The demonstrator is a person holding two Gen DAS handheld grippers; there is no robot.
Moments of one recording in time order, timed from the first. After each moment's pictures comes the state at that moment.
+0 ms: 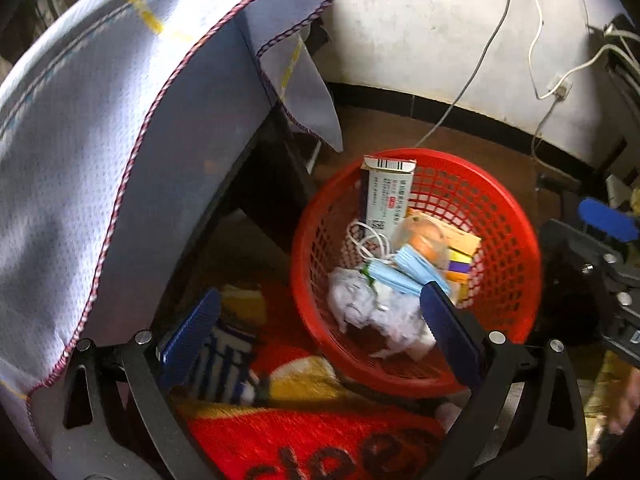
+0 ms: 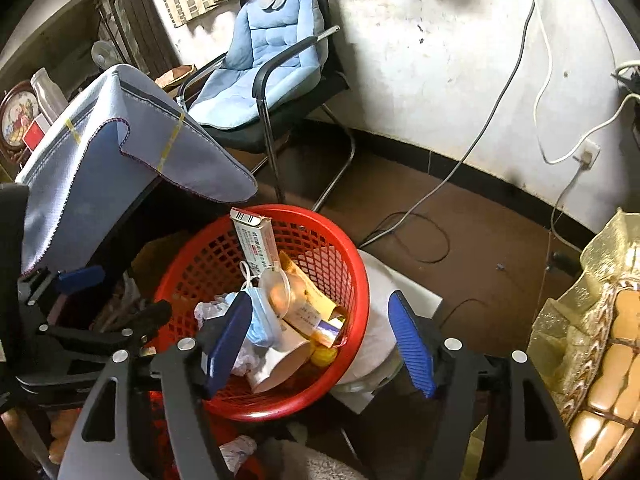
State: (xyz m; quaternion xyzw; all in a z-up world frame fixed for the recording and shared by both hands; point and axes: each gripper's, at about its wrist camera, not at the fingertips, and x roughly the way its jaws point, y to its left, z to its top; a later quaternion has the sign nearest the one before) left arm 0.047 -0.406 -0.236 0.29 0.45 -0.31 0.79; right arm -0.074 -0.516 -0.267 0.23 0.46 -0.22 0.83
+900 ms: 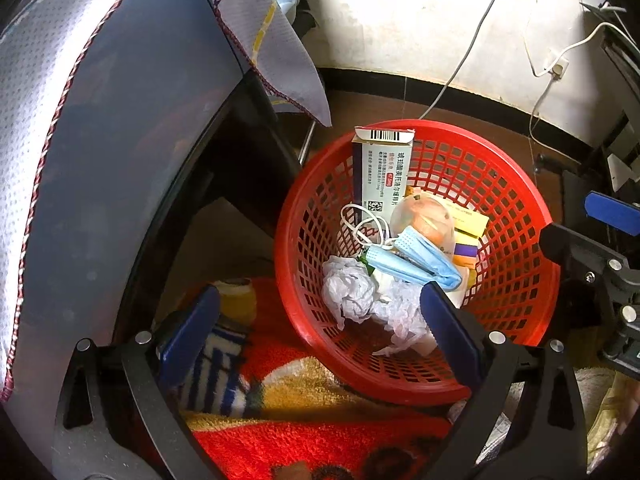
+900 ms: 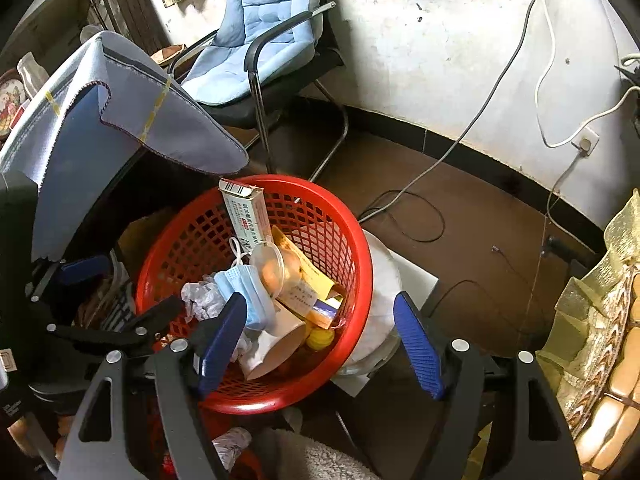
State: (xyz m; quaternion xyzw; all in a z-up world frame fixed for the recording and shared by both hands) left arm 0.052 -0.411 -0.259 0.31 0.46 -0.32 0.77; right arm -0.067 -0.512 -0.286 0.24 0.50 -0.21 0.81
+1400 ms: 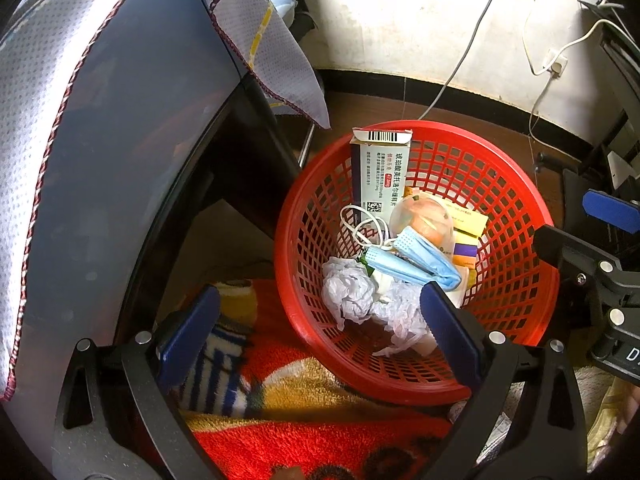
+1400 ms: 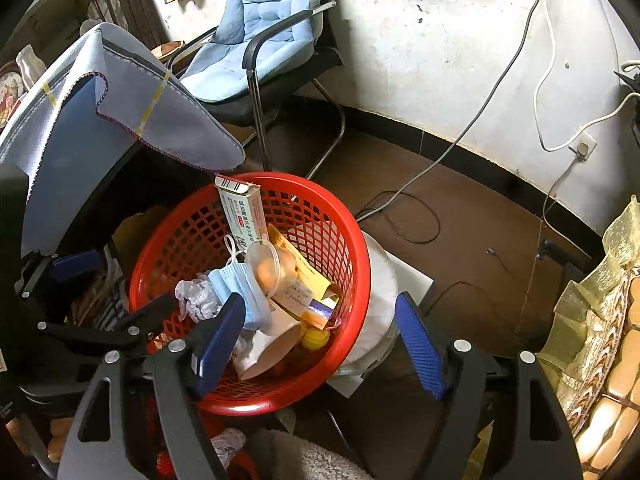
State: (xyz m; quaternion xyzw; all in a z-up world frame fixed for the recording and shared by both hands) left arm 0.051 -0.411 -0.258 0.31 0.46 -0.32 0.77; right arm -0.065 -0.513 -0.288 0.23 0.50 -0.22 0.81
